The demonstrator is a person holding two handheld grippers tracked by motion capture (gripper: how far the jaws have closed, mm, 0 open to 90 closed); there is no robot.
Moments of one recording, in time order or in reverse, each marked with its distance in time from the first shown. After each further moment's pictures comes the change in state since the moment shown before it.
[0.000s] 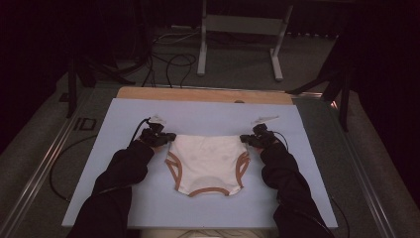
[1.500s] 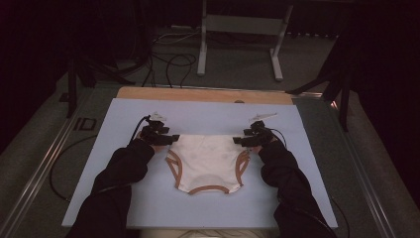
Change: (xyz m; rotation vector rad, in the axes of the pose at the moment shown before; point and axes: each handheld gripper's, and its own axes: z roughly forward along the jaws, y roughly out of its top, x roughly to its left) left arm -0.006 0.009 -0.008 0.013 0.051 -0.006; right arm 0.008 0.013 -0.001 -0.015 0.036 0.016
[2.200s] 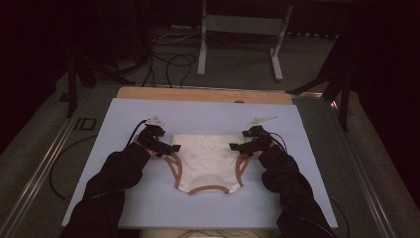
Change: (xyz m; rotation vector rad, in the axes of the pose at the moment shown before) left arm -0.014 -0.009 -0.022 0.008 -0.131 0.042; right arm 0.024 -0.002 -0.013 -0.043 0.080 -0.062
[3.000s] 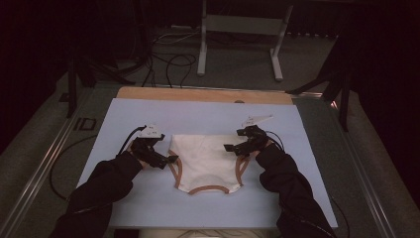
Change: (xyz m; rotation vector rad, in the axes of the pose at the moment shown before) left arm -0.039 -0.009 -0.042 -0.080 -0.042 0.191; right arm 0.024 0.020 -0.005 -0.001 0.043 -0.075
